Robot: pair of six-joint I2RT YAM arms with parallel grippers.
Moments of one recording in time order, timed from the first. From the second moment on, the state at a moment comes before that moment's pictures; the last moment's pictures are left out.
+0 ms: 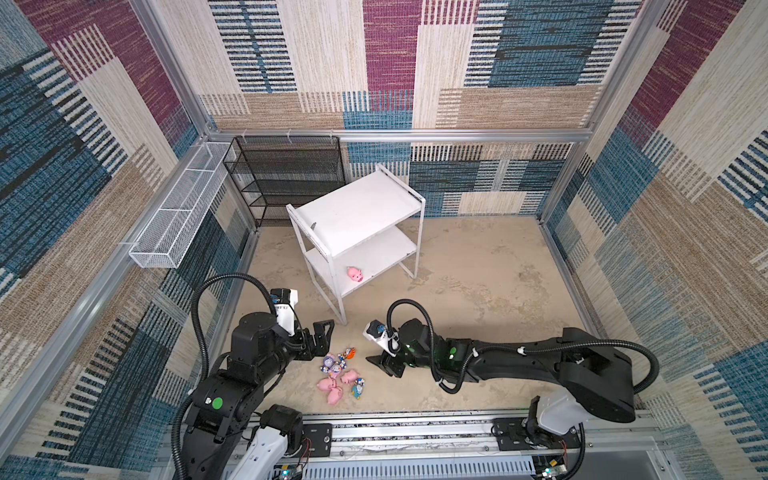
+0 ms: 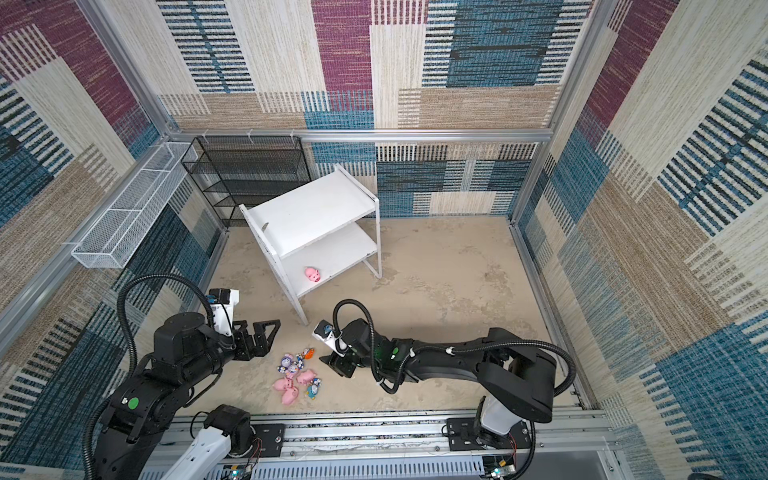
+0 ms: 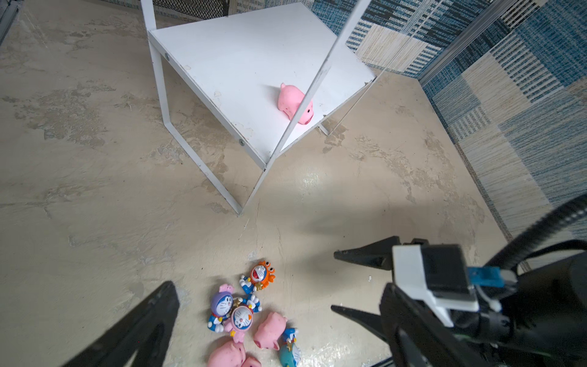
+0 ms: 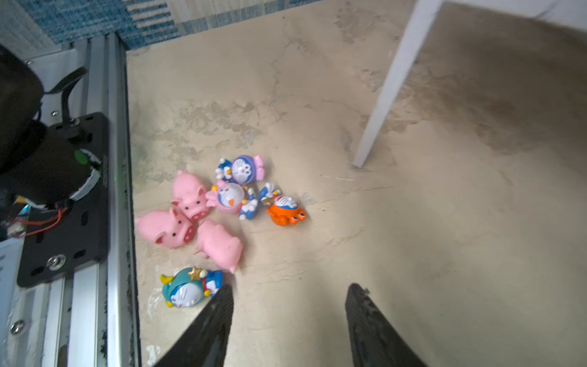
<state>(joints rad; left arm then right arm) -0.30 0.53 0.88 -0.92 0.11 -0.34 1.14 1.59 0.80 0.21 -0.07 -0.02</state>
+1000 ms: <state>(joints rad) -0.30 0.51 0.88 -0.92 0.11 -0.34 1.20 1.94 1.07 0.08 -0.22 -0.05</state>
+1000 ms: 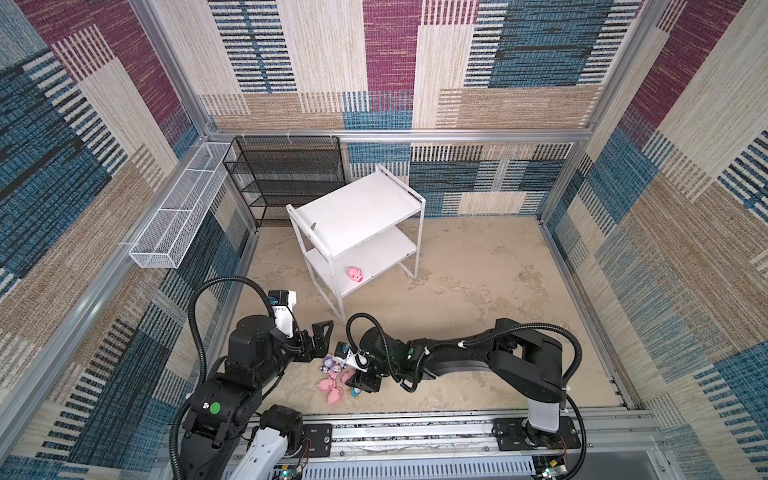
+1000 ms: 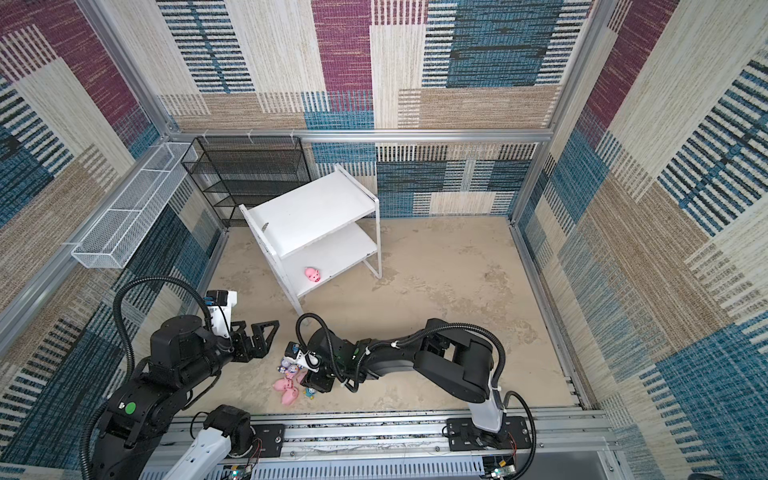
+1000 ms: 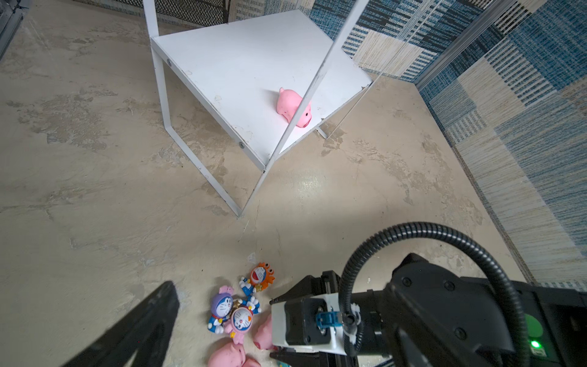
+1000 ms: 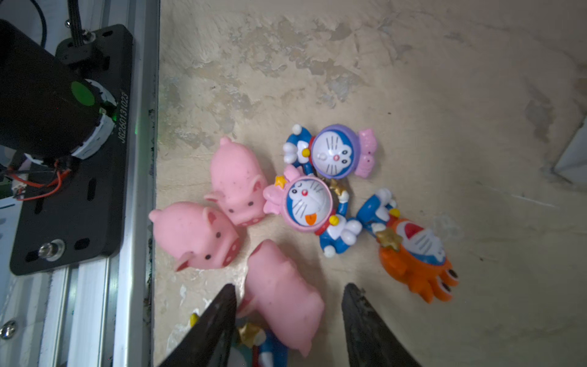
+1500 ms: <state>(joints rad) -0.30 0.53 0.91 -0.93 0.14 -0.32 1.20 1.92 1.07 0.04 -0.20 -0.06</state>
